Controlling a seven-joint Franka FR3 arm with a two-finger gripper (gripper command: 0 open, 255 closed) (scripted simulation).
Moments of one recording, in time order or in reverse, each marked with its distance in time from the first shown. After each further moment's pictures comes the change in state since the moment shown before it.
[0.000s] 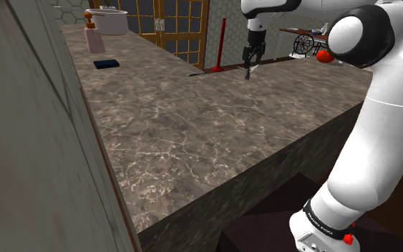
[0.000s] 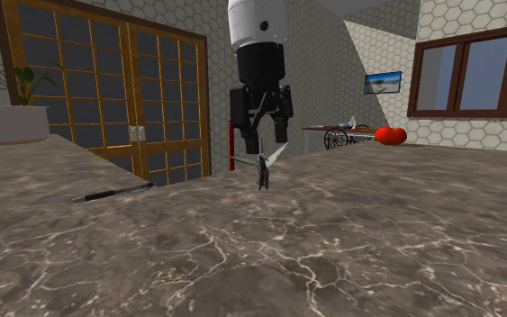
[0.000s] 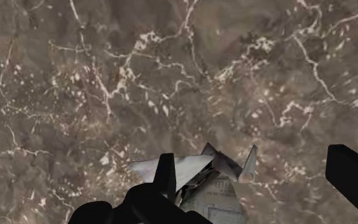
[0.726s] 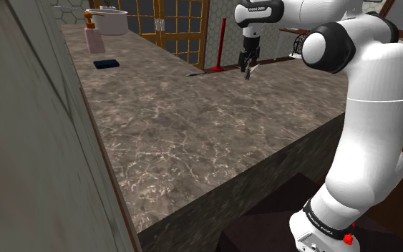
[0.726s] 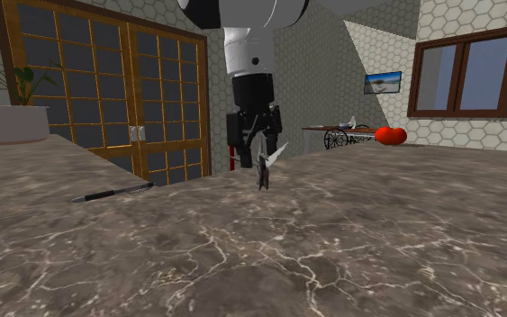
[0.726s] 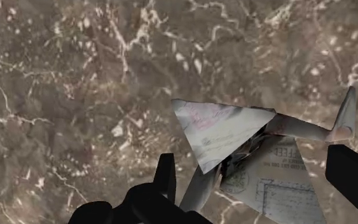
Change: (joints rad) arm -0.052 0.186 -0.004 0.168 0.050 0.021 -0.064
